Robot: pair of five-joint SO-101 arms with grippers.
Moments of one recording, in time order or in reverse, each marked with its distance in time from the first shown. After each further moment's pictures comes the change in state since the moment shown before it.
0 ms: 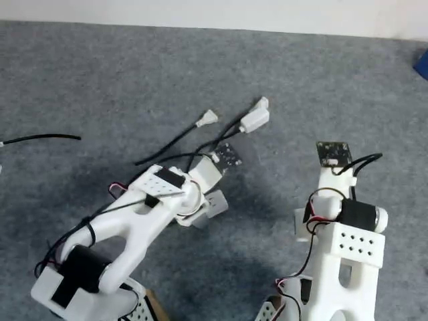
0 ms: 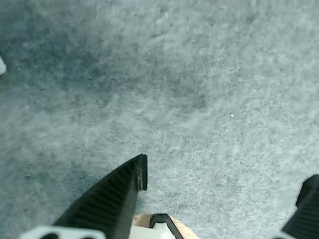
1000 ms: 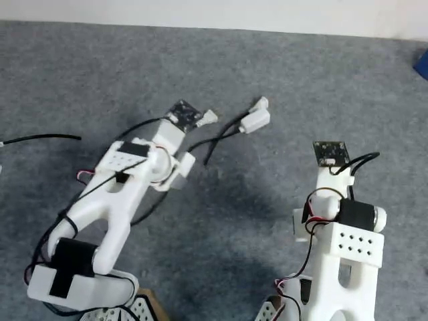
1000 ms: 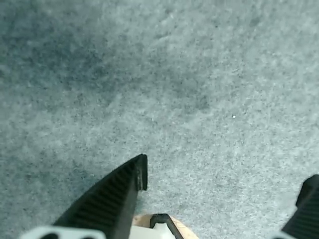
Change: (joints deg) left arm -19.9 0.4 -9.1 -0.1 0.0; right arm -0.3 0.0 0.0 0.0 0.0
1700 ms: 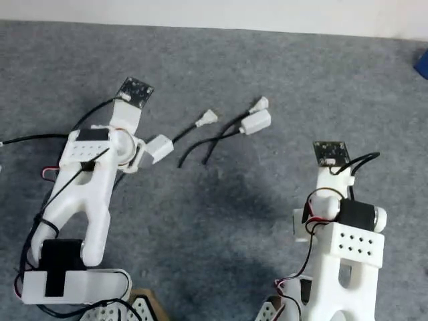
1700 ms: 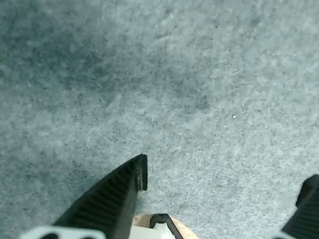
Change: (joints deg) left arm -11.3 0.1 -9.3 7.9 -0.1; right arm -1.1 0.0 0.0 0.0 0.0
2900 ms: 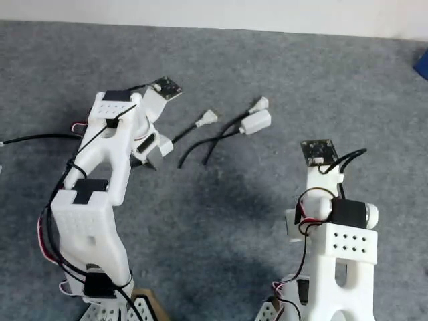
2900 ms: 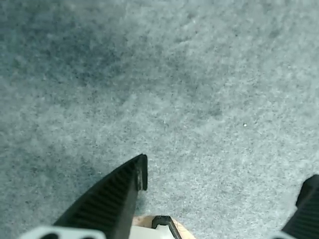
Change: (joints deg) left arm 2.8 35.8 -36.5 19.5 -12.9; right arm -3.5 0.0 0.0 0.0 0.0
